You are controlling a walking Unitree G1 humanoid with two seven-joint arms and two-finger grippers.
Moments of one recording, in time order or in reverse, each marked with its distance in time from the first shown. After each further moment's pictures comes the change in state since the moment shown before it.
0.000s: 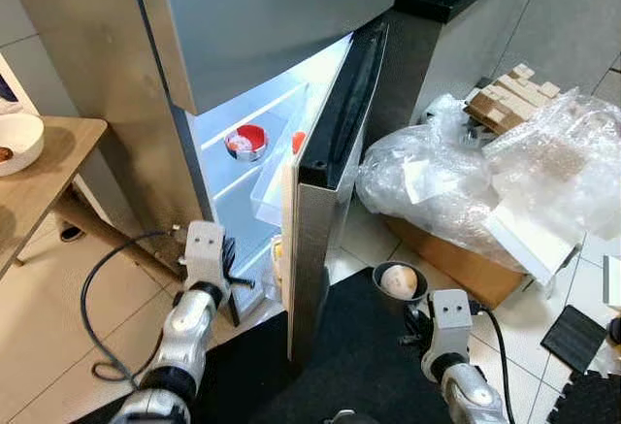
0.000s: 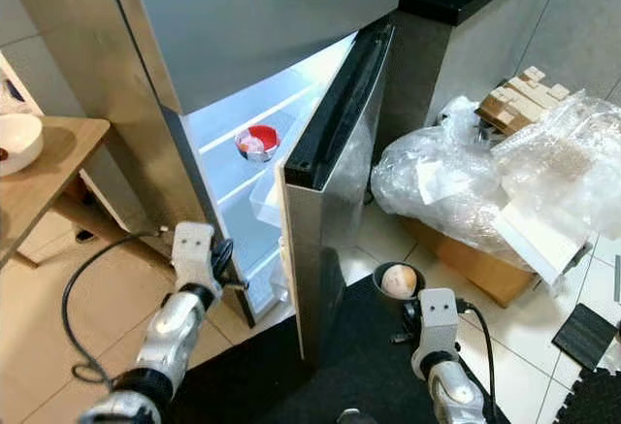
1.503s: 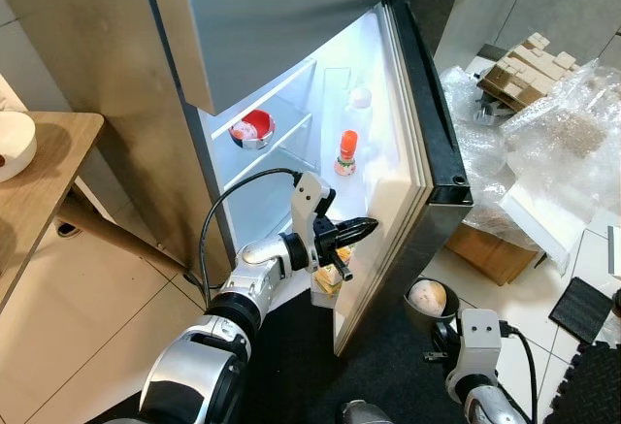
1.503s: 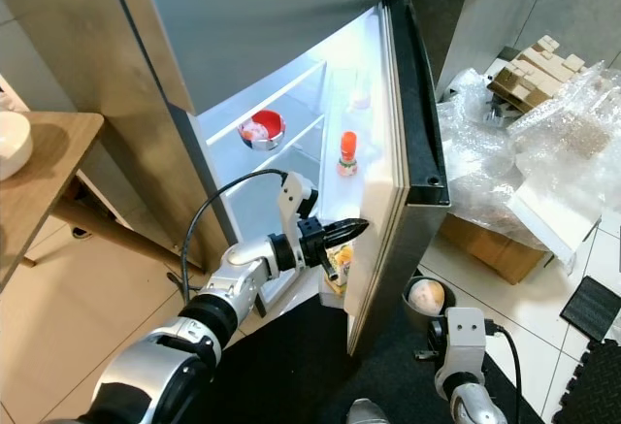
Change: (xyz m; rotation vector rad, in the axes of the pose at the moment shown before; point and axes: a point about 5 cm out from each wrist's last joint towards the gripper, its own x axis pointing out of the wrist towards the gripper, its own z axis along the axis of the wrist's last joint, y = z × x) left arm 0.022 -0.131 0.053 -0.084 -0.068 -1.013; right arm -0.023 -0.023 -0.020 0.016 0.039 -0.100
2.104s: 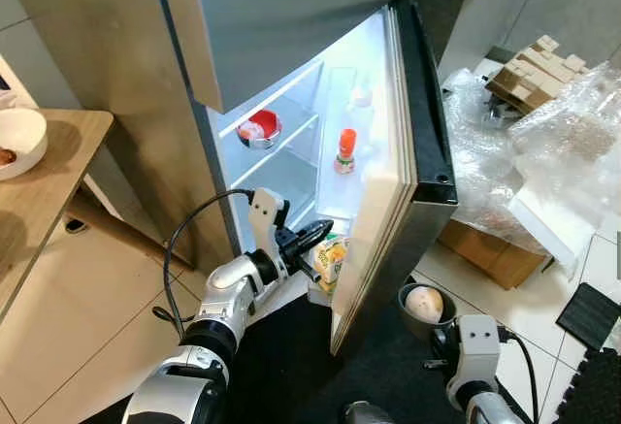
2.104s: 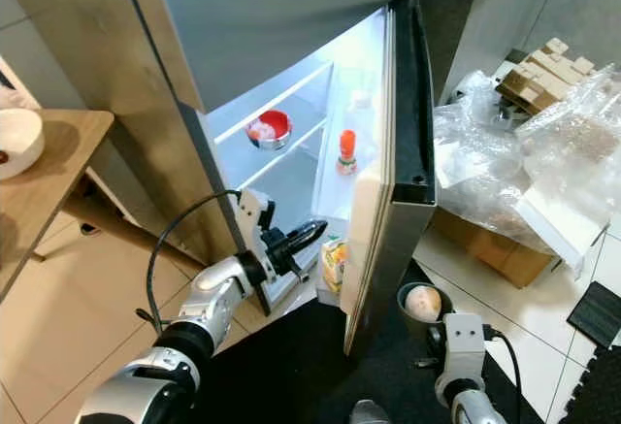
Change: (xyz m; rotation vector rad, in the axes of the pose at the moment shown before) left arm -0.050 0.018 -0.016 -0.044 -0.084 0.227; right arm -0.007 -0.014 -0.004 -0.002 0.011 -0.036
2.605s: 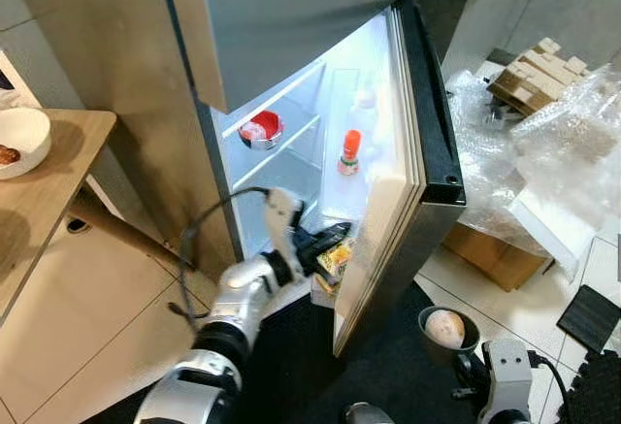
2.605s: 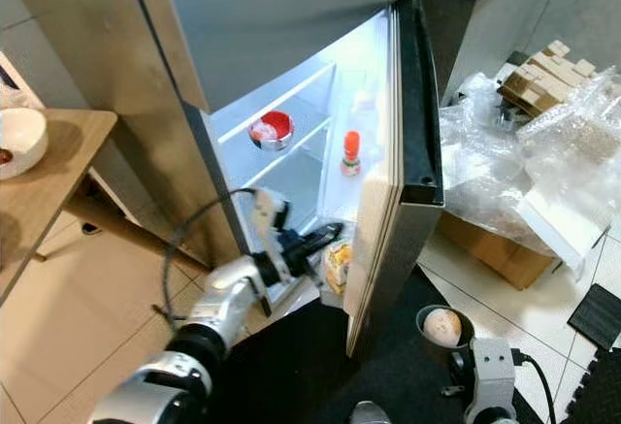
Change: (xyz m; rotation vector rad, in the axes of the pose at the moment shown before) left arm 0.026 -0.037 -0.008 -0.032 0.020 -0.183; right arm -0.026 -0.021 -0.020 -0.035 0.061 0.074
